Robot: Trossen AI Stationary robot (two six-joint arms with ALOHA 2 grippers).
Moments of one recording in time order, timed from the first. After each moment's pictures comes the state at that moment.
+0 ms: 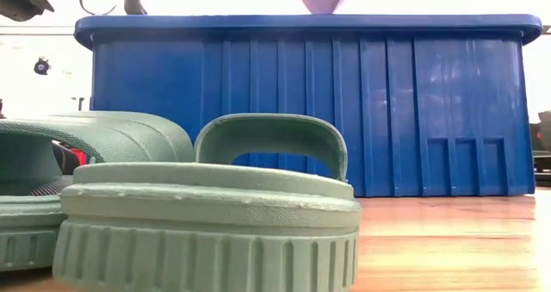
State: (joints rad) left arm 0.08 0.63 0.41 0.76 -0.24 -0.40; right arm 0.42 1.34 1.45 -0.75 0.85 0.32
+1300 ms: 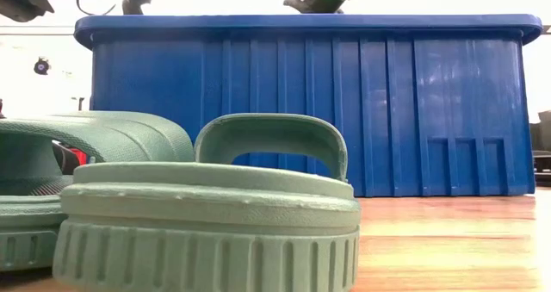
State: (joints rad) left arm 0.08 0.65 0.41 0.75 -0.33 -0.36; right arm -0.23 1.63 1.53 -0.43 0.55 -0.14
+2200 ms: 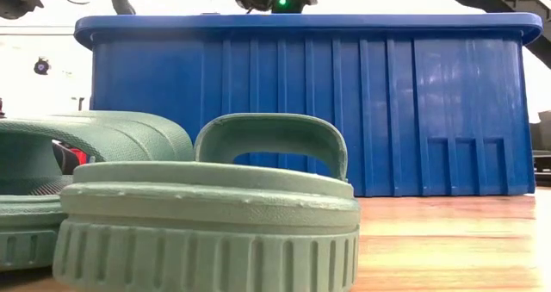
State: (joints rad) left arm 0.08 0.55 0.41 0.70 -0.32 -0.25; right arm -0.23 2.18 2.14 -0.90 0.58 -0.42
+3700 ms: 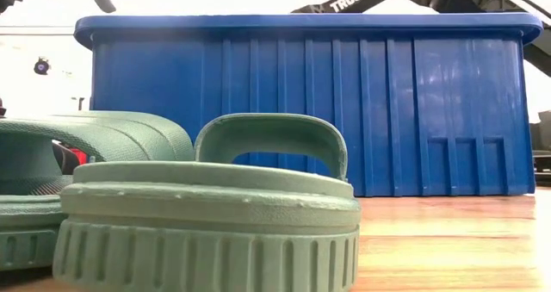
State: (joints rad) left arm 0.08 0.44 0.40 0.62 -0.32 -0.20; right arm -0.28 2.29 1.92 -0.60 0.55 -0.63
